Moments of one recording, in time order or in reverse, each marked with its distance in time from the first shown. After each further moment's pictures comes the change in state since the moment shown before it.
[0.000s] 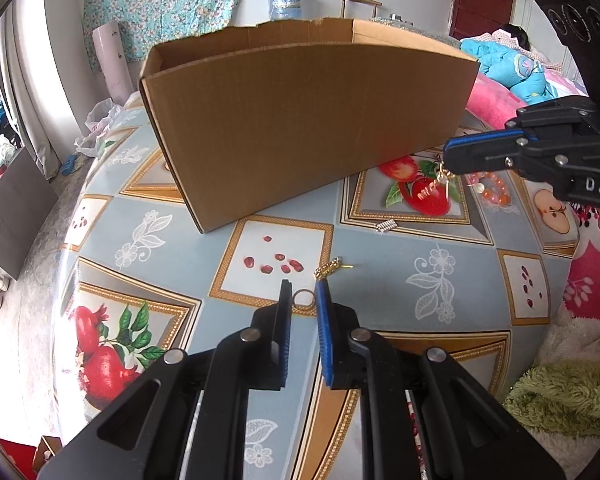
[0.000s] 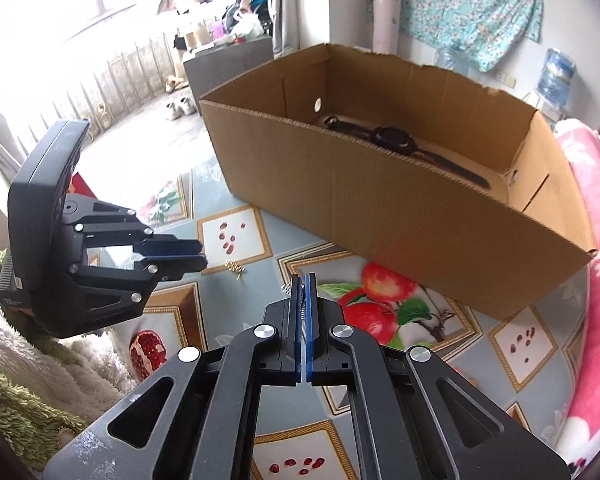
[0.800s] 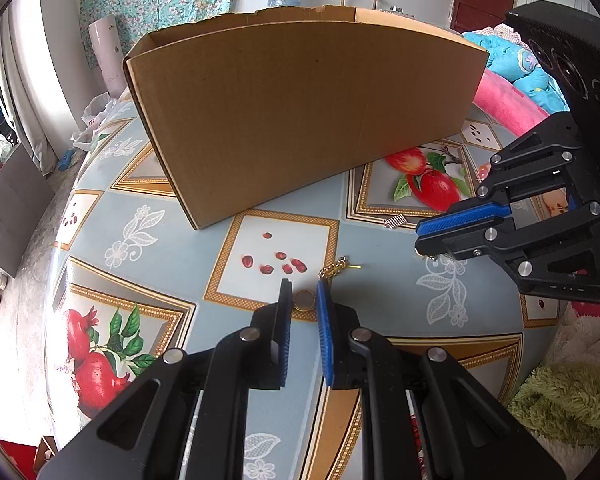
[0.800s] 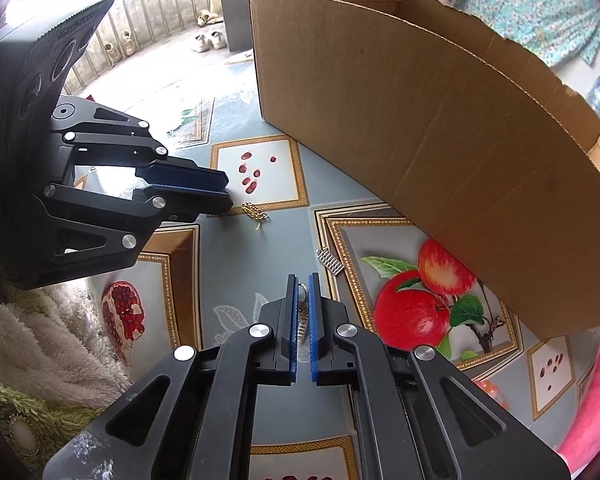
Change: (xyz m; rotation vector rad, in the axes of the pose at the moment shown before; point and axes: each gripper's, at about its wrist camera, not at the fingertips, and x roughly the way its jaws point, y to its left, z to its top) left arm 0.013 -0.003 0.000 -0.003 0.036 -0.008; right arm 0.074 0.033 -0.015 -0.198 0.196 0.023
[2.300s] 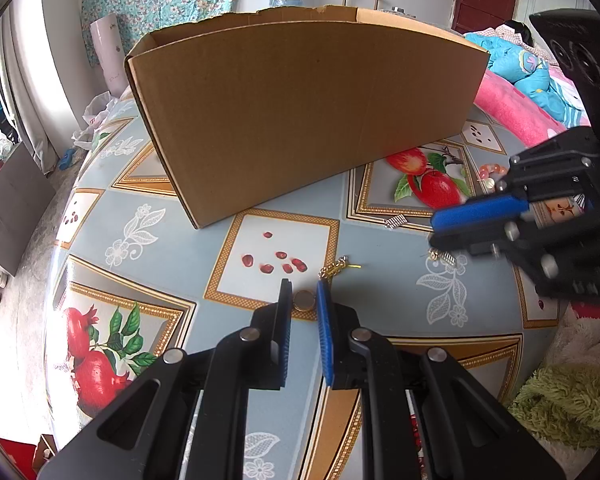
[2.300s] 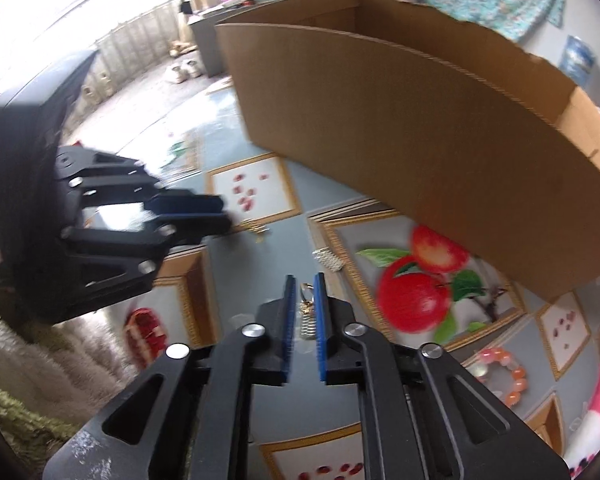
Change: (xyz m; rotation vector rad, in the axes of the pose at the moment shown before) left arm 0.000 0.000 0.001 -0.005 0.004 0.001; right arm -0.011 -0.002 -0.005 0.153 -0.047 0.052
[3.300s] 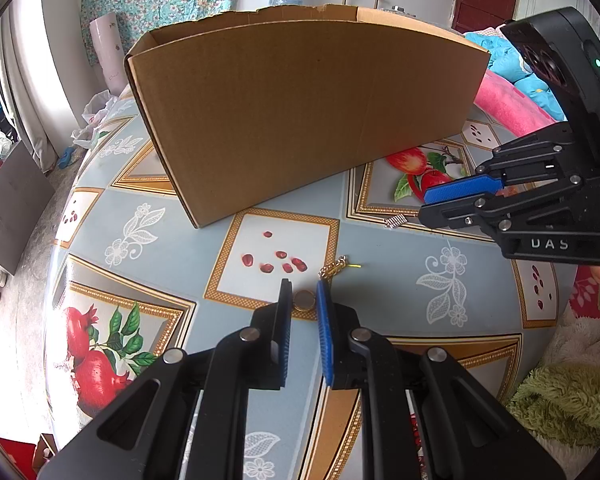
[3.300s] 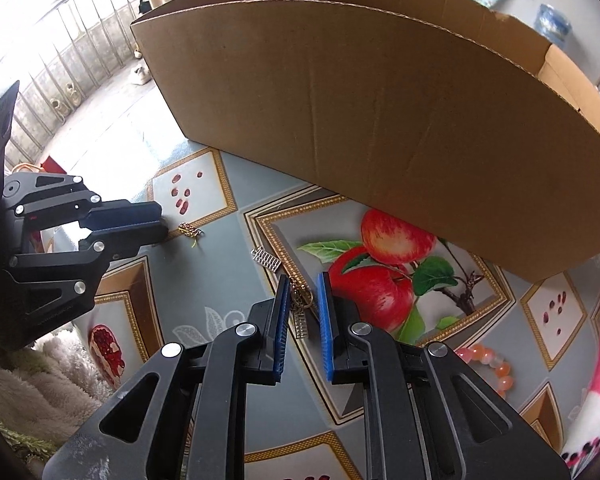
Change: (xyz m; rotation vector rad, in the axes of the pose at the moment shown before) left arm 0.000 0.000 0.000 -0.001 0.003 0.000; right arm 0.034 -0.032 0.015 0.100 0.052 -0.117
